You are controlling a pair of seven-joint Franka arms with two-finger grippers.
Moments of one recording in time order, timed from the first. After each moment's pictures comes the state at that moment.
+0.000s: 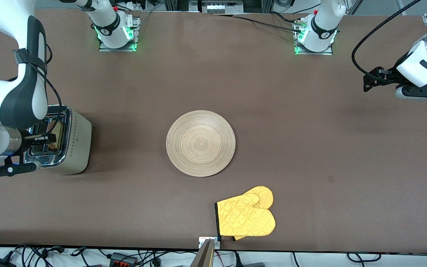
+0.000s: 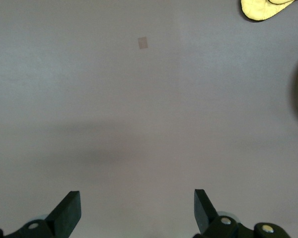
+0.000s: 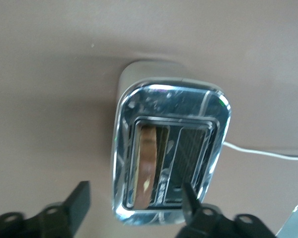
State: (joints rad) left arm -0.04 -0.06 -0.02 -1.73 0.02 1.60 -0.02; right arm 0.28 0.62 -0.41 -1.12 0.03 1.44 -0.26
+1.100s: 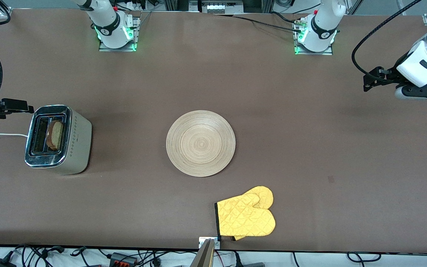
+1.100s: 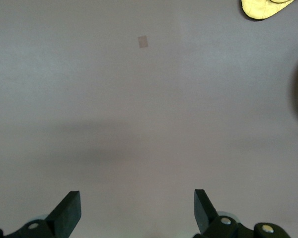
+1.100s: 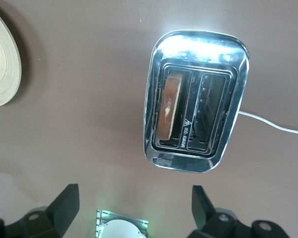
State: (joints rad) left arm -0.04 -0.06 -0.02 -1.73 0.02 1.59 -0.02; right arm 0.17 0.46 -0.40 -1.12 0.20 1.26 -0.37
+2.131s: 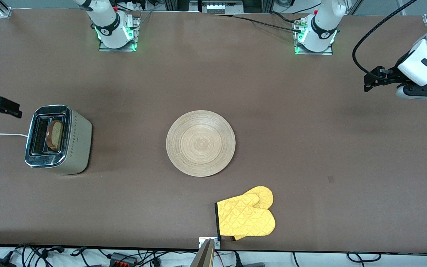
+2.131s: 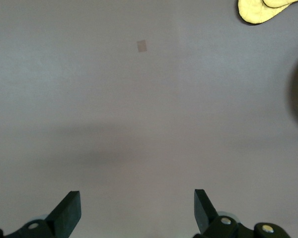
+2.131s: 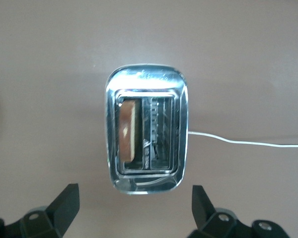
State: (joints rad) left arm -0.04 -0.06 -0.03 -1.72 0.02 1.59 -0.02; right arm 0.08 0.14 -0.18 -1.53 -0.07 1.64 -0.17
